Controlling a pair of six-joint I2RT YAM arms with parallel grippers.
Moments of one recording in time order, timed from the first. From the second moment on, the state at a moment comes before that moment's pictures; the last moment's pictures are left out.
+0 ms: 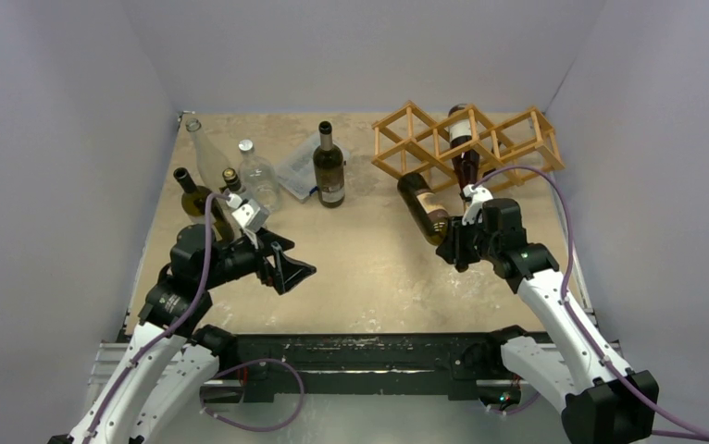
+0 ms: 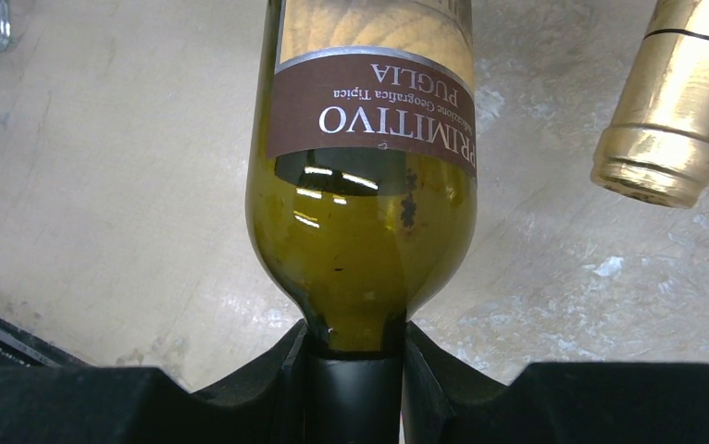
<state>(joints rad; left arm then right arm) -0.39 0.54 0.67 -0.40 0.59 -0.28 0.26 0.89 0.71 -0.57 -0.21 0.18</state>
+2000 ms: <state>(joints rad) -1.13 1.32 0.70 0.21 -0.04 0.56 0.31 1.38 0.97 -0.91 -0.69 -0.68</state>
